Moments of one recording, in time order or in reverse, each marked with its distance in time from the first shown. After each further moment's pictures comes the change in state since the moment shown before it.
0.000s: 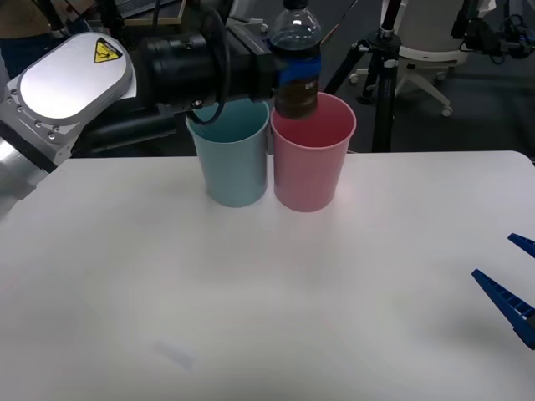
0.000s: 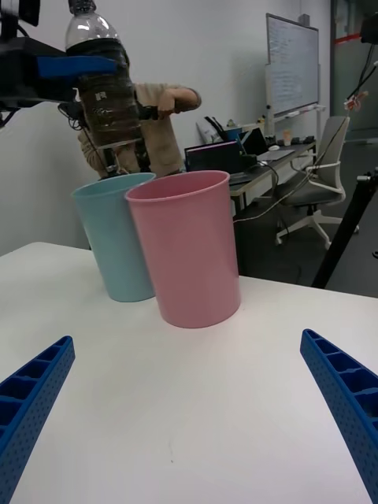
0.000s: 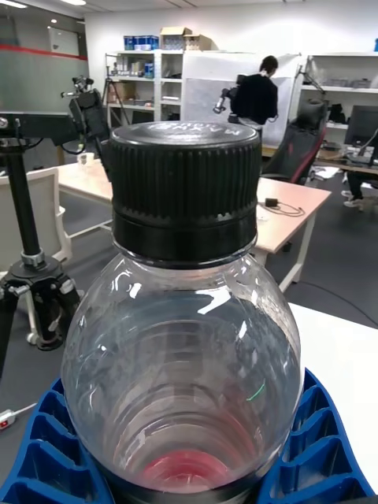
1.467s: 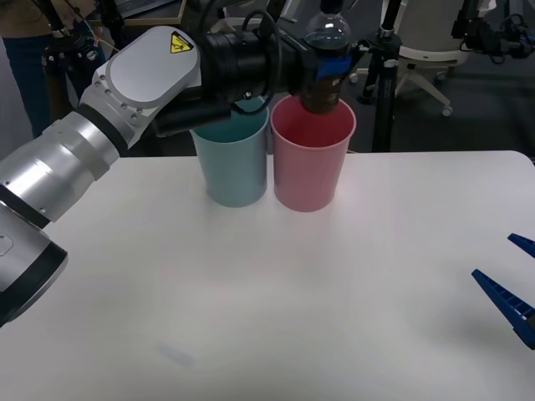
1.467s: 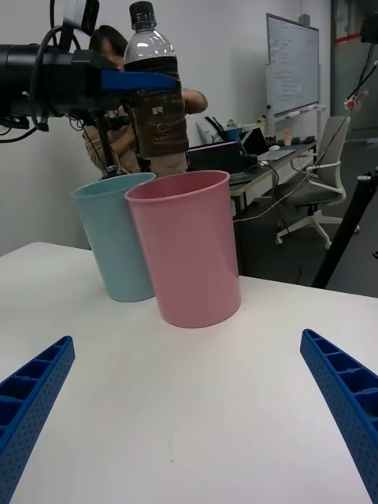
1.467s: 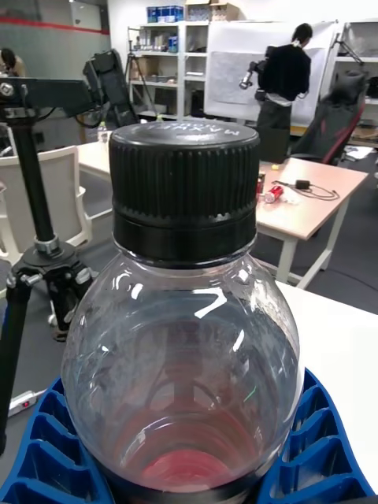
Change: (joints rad) right arm 0.000 0.000 0.000 0.000 0.000 0.000 0.000; left arm -0.143 -0.220 0.002 0.324 -0.134 0.002 -0.014
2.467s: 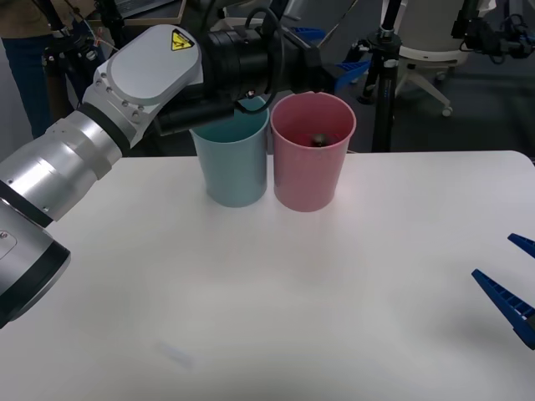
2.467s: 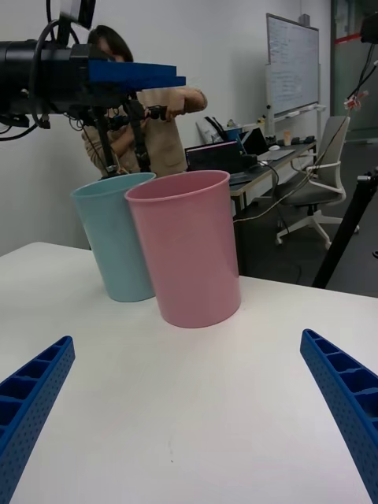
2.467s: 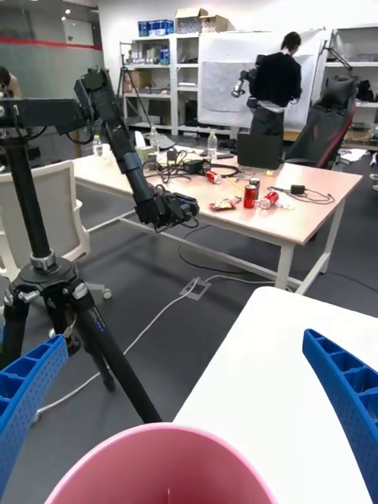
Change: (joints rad) right arm 0.000 0.000 0.000 0.000 0.000 0.000 0.000; left arm -0.001 -0.004 0.000 -0.005 0.062 0.003 -0.103
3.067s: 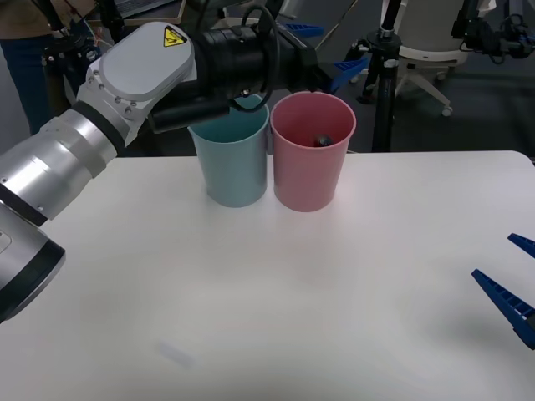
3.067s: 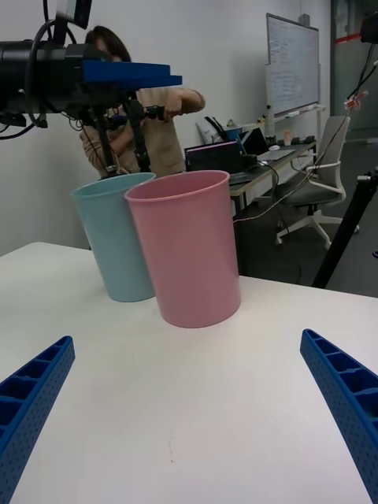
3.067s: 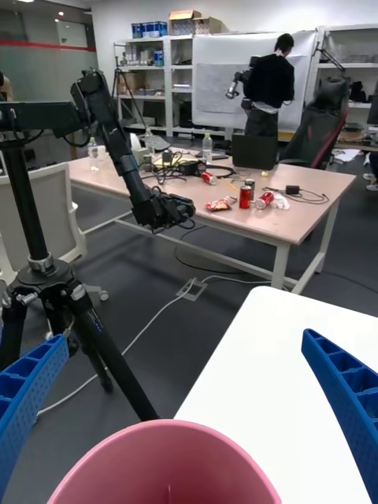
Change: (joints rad) right arm 0.000 0.000 0.000 0.000 0.000 0.000 0.000; left arm 0.001 0.024 0.000 0.000 0.048 -0.039 -0.021
